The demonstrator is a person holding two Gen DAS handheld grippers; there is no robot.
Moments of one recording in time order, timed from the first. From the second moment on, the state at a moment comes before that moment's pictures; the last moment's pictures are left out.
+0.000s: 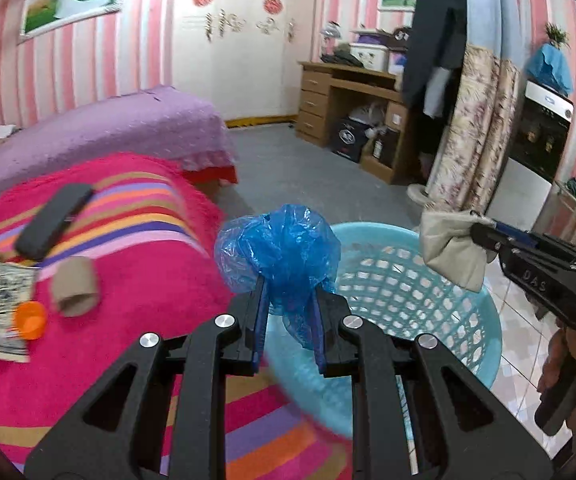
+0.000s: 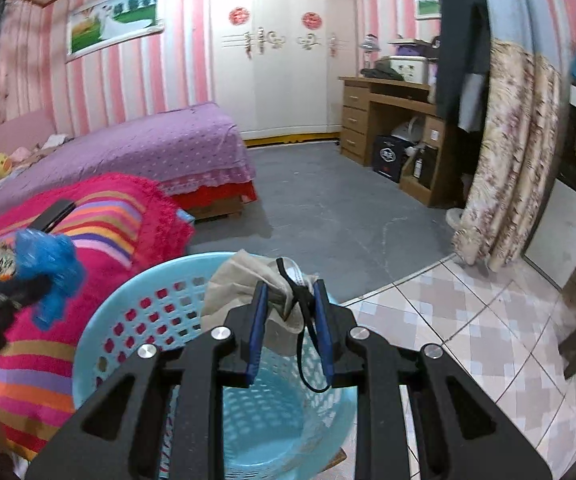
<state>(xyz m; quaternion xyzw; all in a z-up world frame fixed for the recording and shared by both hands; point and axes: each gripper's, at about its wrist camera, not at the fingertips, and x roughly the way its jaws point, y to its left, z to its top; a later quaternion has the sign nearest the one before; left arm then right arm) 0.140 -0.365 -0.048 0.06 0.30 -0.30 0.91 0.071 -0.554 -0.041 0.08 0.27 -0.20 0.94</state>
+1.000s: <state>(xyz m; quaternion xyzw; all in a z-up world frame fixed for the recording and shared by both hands) 0.155 -0.255 -0.023 0.04 0.26 -0.19 0.95 0.085 -0.509 -0.035 0.06 0.24 -0.24 0.94</state>
